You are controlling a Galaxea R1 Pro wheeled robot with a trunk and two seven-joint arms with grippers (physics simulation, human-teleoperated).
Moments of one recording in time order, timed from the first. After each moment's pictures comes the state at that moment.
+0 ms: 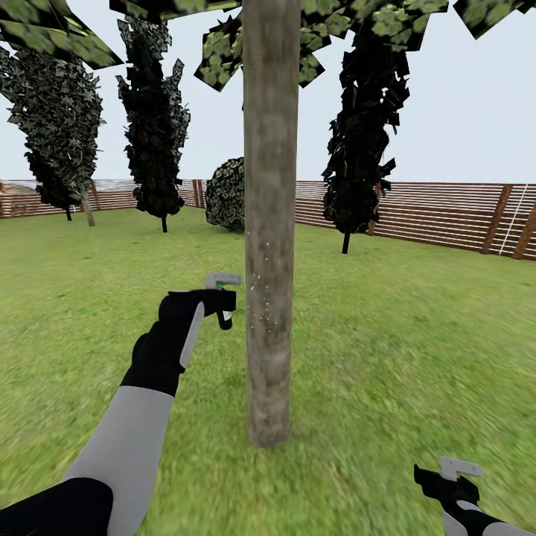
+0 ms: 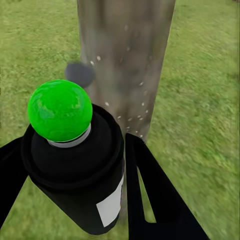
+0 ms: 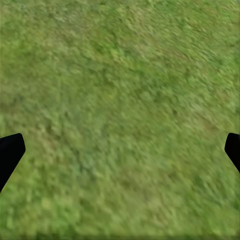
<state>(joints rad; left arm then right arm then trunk) -0.91 -0.17 -0.04 -1.17 -0.08 0.85 -0.11 -0.63 -0.25 0.00 0.06 -0.17 -0.33 -0.09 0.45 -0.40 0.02</state>
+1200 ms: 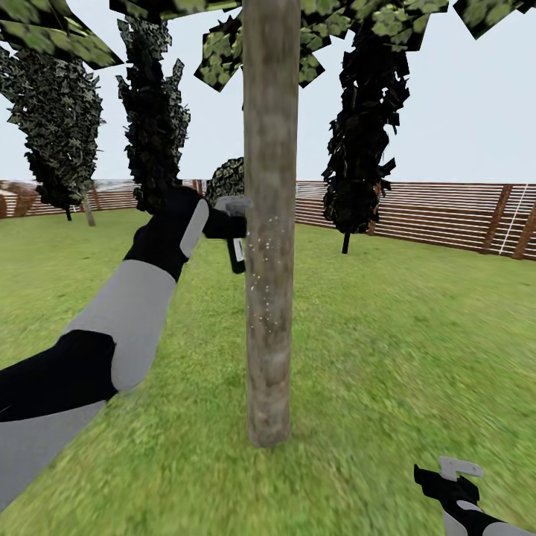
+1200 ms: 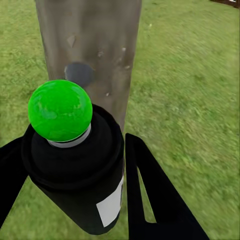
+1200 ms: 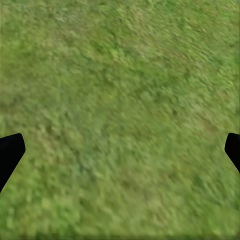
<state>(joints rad) -1.48 -0.17 -0.04 -0.71 0.08 1.00 -0.12 -0.63 -0.25 0.00 0.06 -0.17 -0.33 -0.09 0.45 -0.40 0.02</state>
